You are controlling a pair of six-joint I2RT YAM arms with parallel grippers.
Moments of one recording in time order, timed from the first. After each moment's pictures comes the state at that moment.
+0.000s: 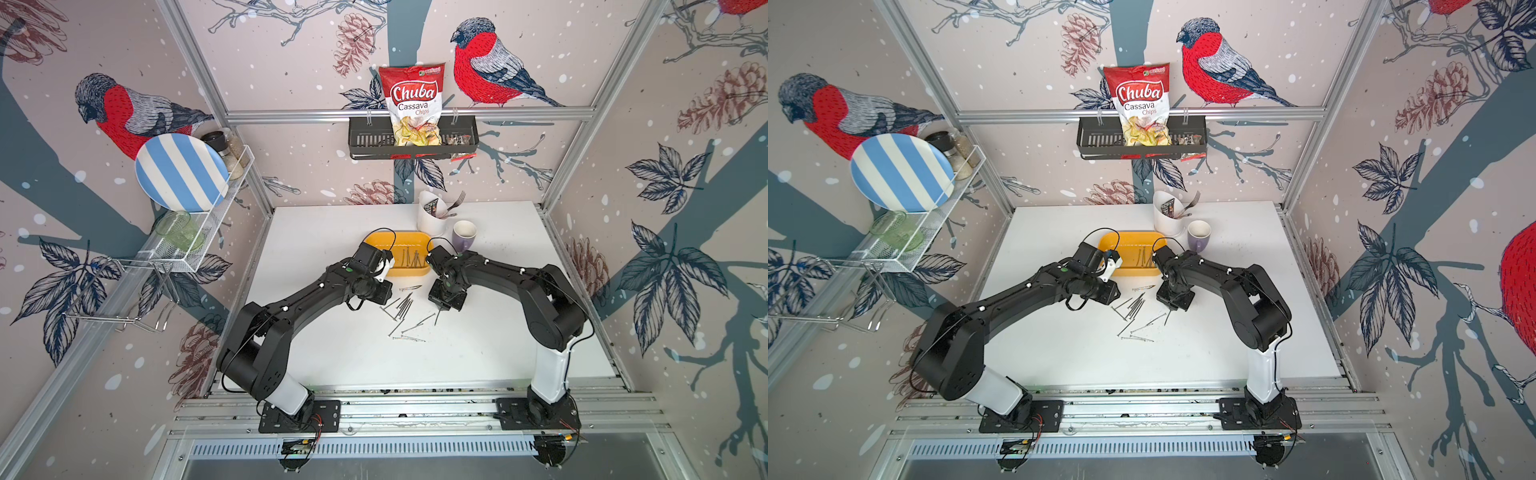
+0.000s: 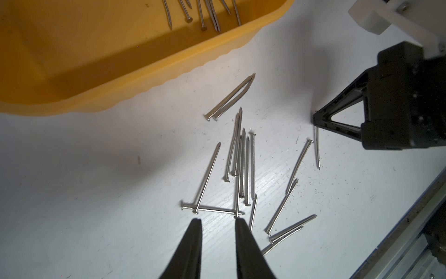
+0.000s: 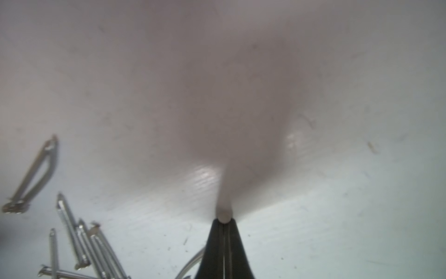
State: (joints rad) left arm -0.52 1.55 1.03 -0.54 0.26 -0.14; right arm 0.67 1.92 1.31 -0.83 -0.07 1.04
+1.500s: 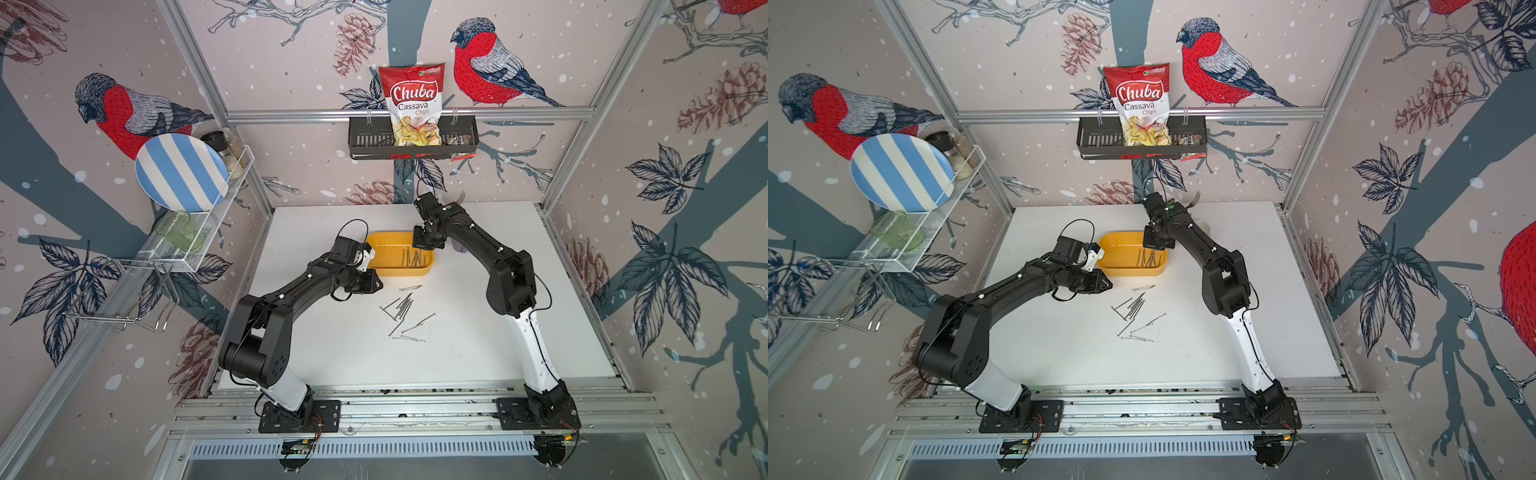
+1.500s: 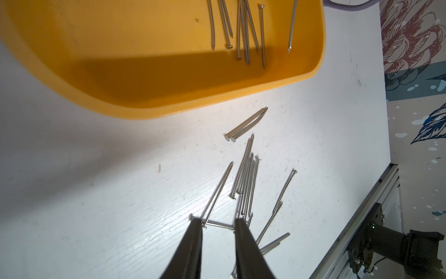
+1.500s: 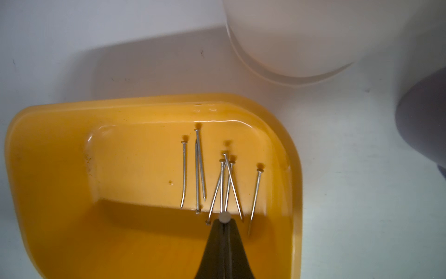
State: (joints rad) left arm -0.33 1.60 1.01 -0.45 0.49 -0.26; right arm 0.58 2.41 2.27 -1.05 -0.04 0.55
